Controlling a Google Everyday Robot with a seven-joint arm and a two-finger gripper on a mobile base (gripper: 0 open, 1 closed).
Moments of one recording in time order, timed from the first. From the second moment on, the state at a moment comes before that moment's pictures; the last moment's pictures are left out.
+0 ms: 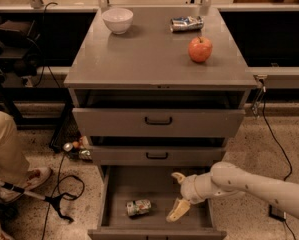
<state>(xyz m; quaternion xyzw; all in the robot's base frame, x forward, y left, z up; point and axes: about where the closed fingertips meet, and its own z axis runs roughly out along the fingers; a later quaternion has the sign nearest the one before) 0.493 -0.089 0.392 -0.58 0.72 0.25 0.29</state>
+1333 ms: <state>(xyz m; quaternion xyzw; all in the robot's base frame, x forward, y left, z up) 0.509 -0.028 0.271 -0.61 0.69 0.26 0.30</state>
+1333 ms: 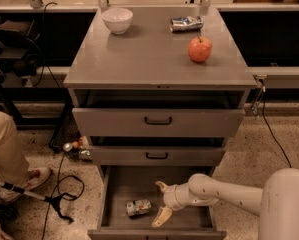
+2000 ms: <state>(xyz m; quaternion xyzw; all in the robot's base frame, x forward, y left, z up) 0.529 0.009 0.234 -0.65 0.63 0.27 0.32</state>
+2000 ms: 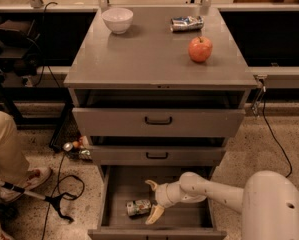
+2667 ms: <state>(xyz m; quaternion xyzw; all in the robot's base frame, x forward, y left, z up) 0.547 0.037 0.203 -0.67 0.60 0.28 0.34</state>
